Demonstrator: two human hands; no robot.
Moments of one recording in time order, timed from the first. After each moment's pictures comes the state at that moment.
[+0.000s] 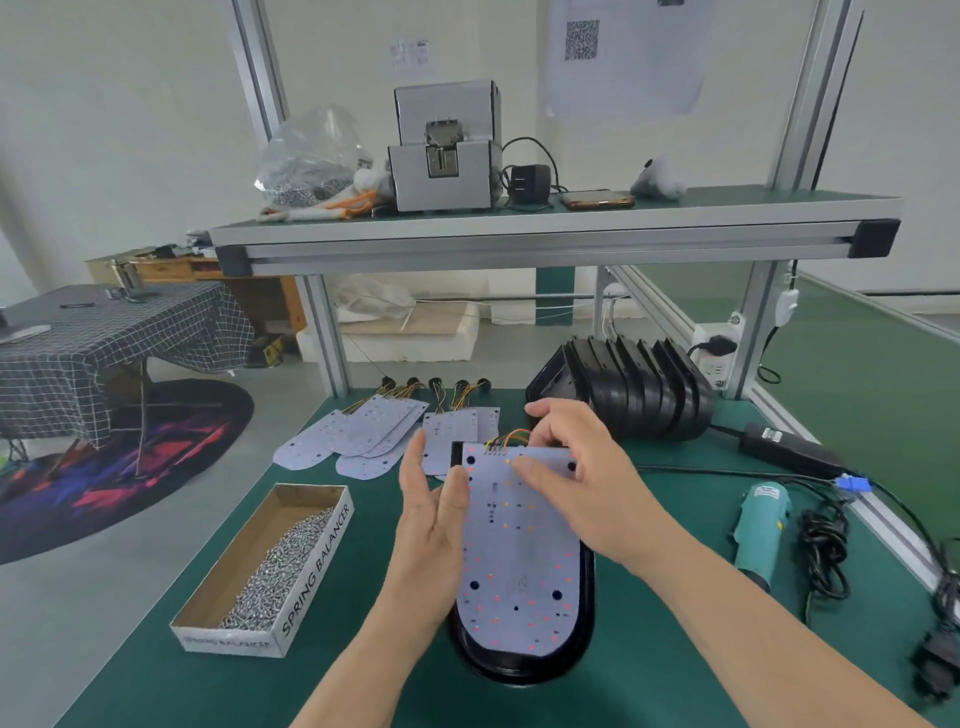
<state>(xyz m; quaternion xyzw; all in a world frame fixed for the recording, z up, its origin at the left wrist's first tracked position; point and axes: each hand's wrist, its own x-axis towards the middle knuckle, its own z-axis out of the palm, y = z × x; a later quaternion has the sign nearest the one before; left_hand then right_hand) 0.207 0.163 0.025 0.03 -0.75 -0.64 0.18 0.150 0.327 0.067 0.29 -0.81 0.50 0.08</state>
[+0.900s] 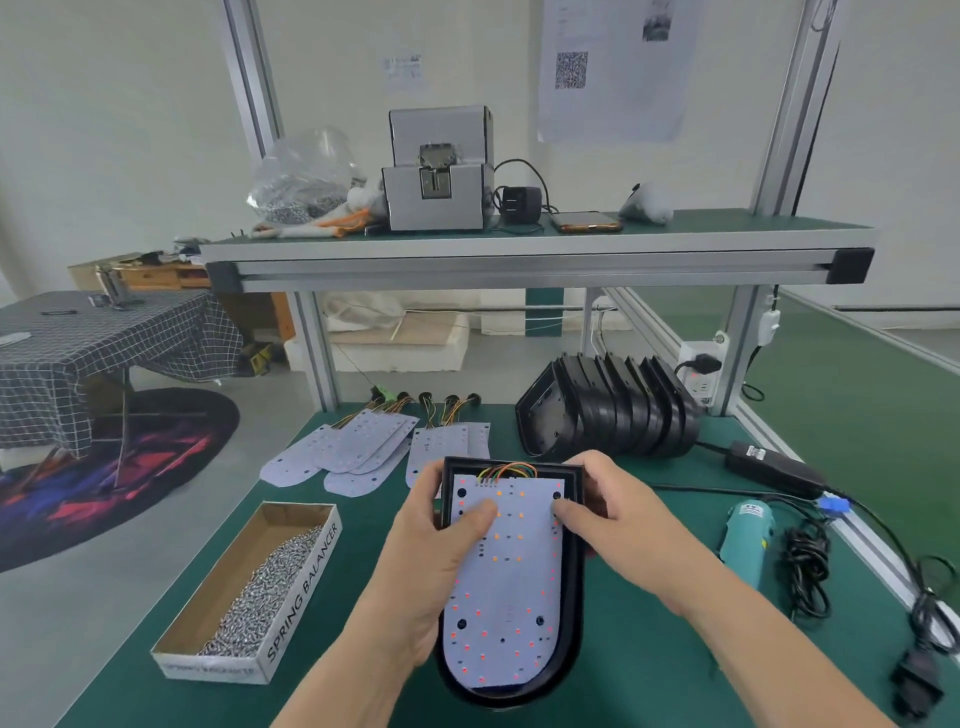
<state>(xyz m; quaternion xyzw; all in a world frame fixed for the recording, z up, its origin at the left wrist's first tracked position) 0.210 0.167 0.053 0.01 -0.62 -0.78 0.06 0.149 0.362 0.058 0.21 -0.83 0.52 -0.03</state>
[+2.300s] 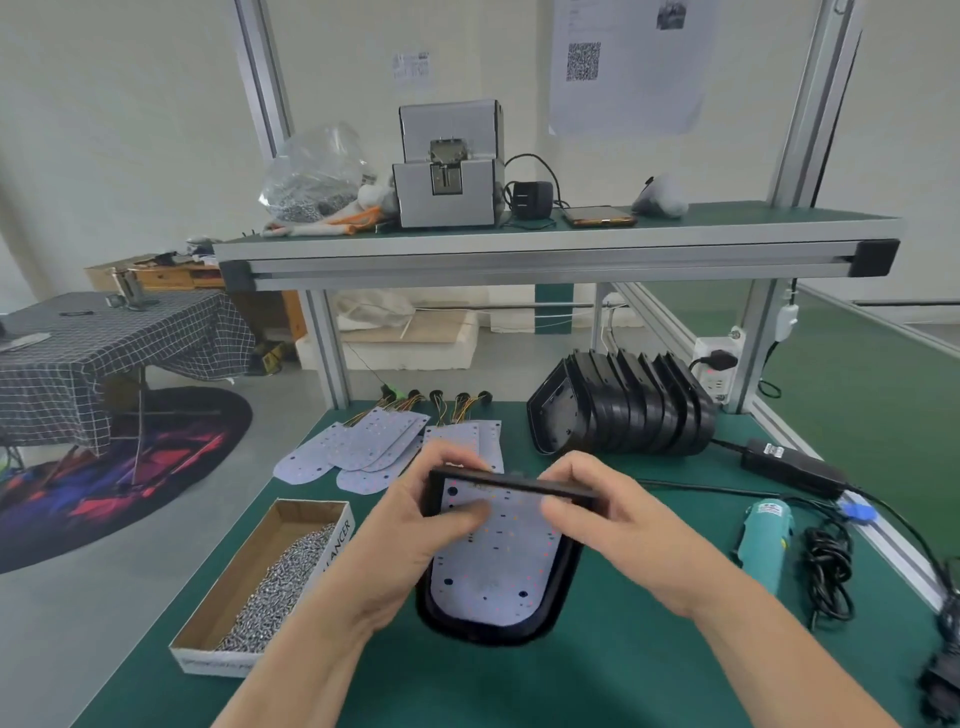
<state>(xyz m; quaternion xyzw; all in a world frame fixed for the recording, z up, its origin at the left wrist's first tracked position) 0.204 0.131 0.067 -0.09 -0.71 -0.70 0.06 0.151 0.349 0.057 0.31 -0.74 0.59 -0.08</state>
